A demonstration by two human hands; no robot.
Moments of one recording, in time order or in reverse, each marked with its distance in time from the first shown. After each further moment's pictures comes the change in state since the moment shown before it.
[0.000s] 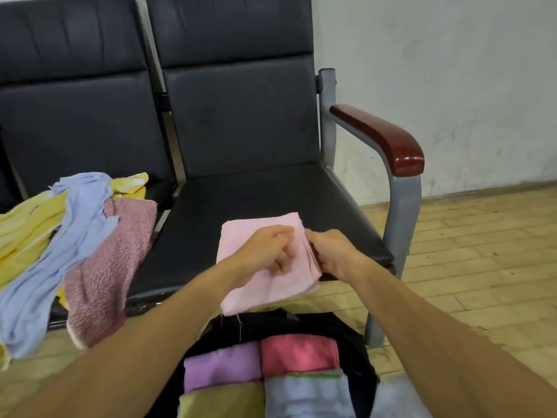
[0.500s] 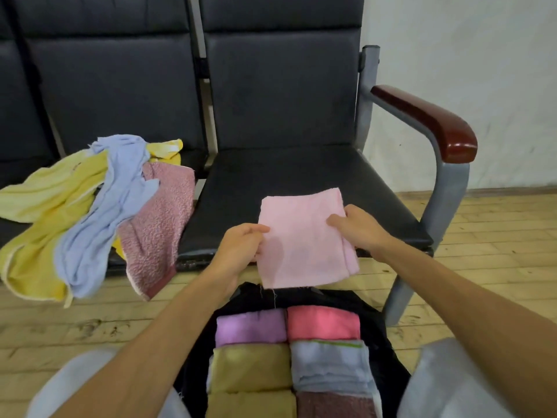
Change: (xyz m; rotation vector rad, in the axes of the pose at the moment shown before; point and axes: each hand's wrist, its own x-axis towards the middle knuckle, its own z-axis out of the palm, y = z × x) left_hand -0.066 -0.067 -0.062 -0.287 0.354 -0.166; right_hand -0.035 -0.012 0.032 -0.540 -0.024 -0.241
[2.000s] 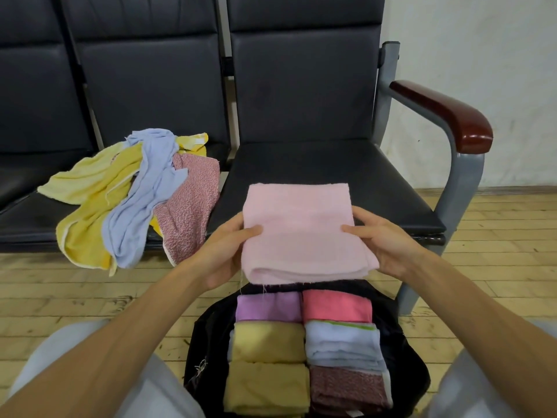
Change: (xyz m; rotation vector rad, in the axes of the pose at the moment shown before) left_hand -0.039 -0.023 -0.060 -0.351 -0.312 0.054; right_hand -0.072 0.006 0.007 0.792 -0.346 -0.027
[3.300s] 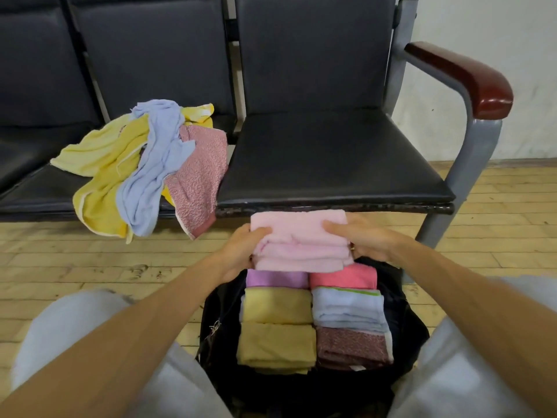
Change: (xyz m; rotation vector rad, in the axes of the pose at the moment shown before) left_hand 0.004 -0.066 -0.011 0.156 0.196 -0.243; right_hand 0.015 0.051 0.013 -0.399 -0.049 0.218
